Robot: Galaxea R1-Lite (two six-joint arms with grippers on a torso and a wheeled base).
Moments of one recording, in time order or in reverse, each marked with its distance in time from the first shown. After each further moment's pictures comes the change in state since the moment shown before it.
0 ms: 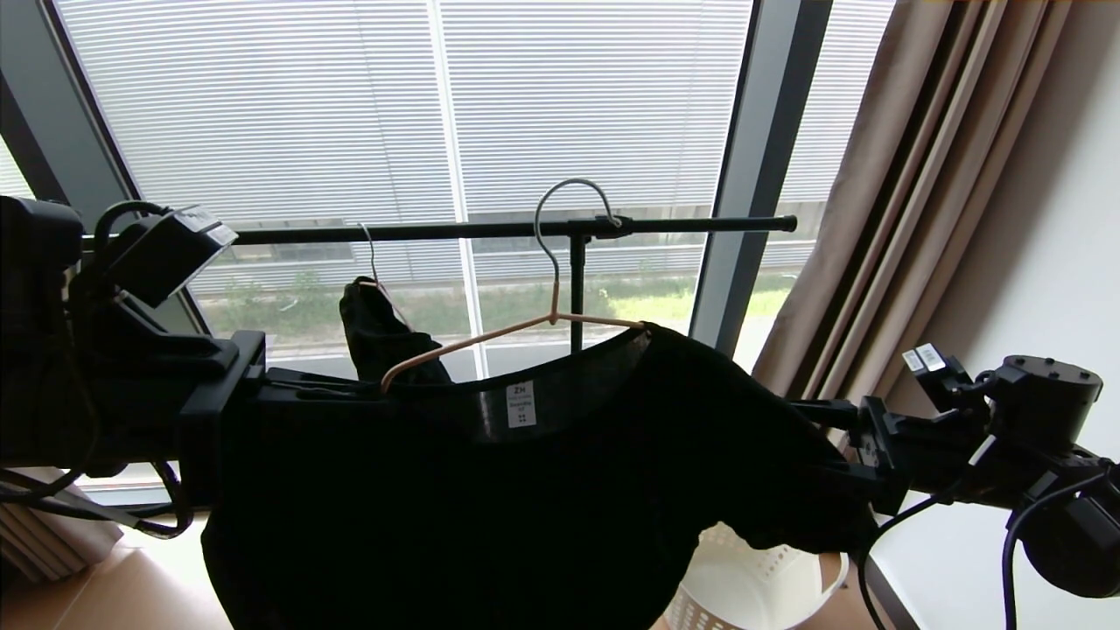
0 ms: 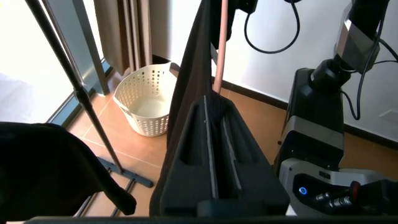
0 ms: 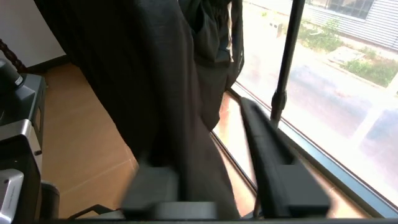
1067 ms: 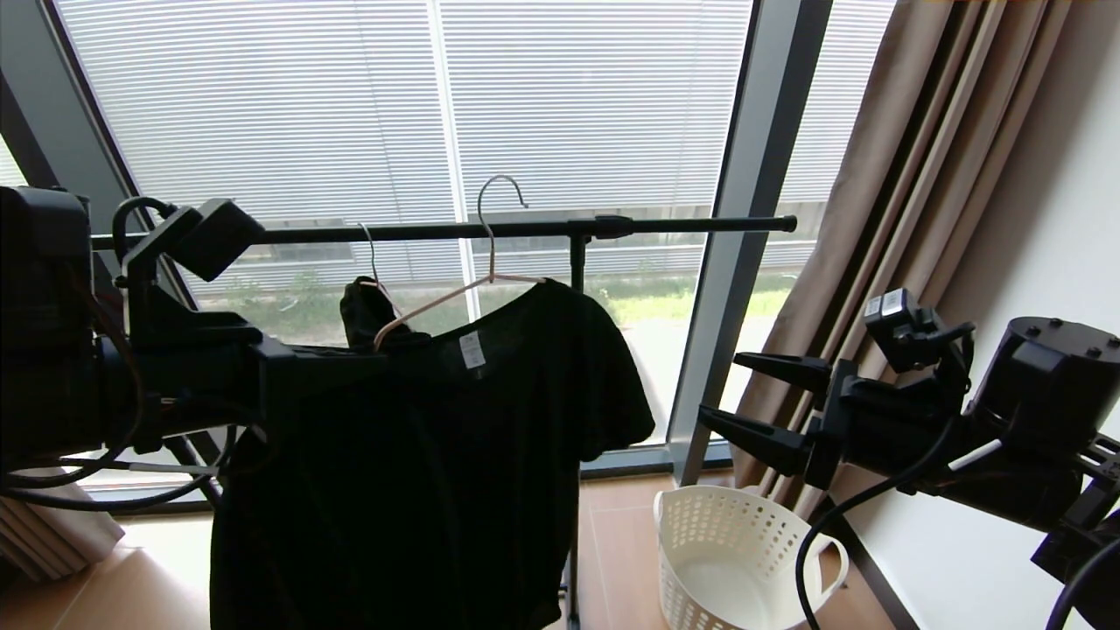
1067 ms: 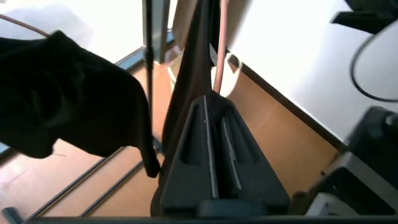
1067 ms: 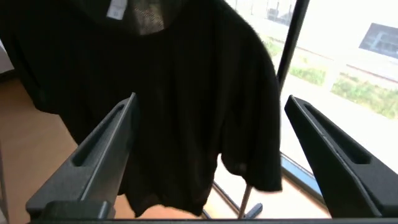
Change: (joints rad) left arm -0.089 0.004 0.014 -0.122 0.523 -0.249; right arm 0.374 -0.294 -0.020 0.175 -0.621 0.116
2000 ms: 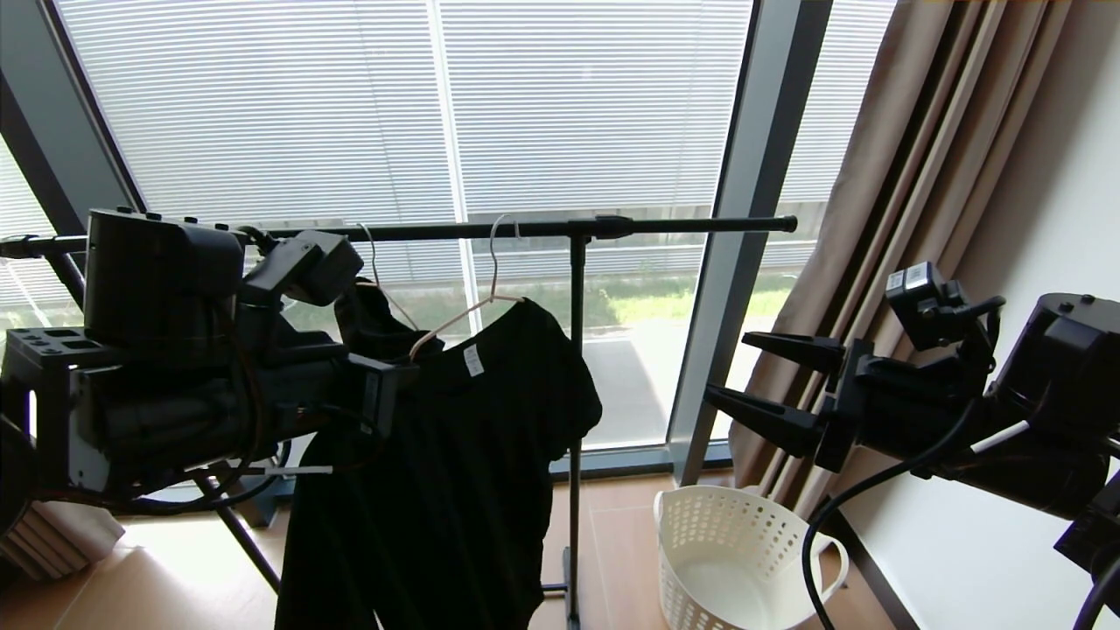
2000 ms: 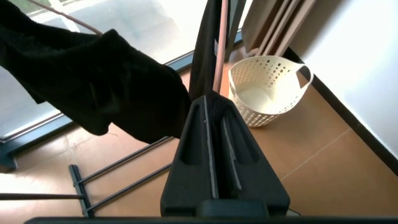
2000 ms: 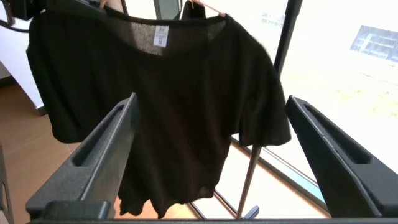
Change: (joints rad) left arm -0.201 0.107 -0.009 -0.036 0.467 -0.044; right arm 0.004 -0.050 -0.039 0.059 -0.013 0.001
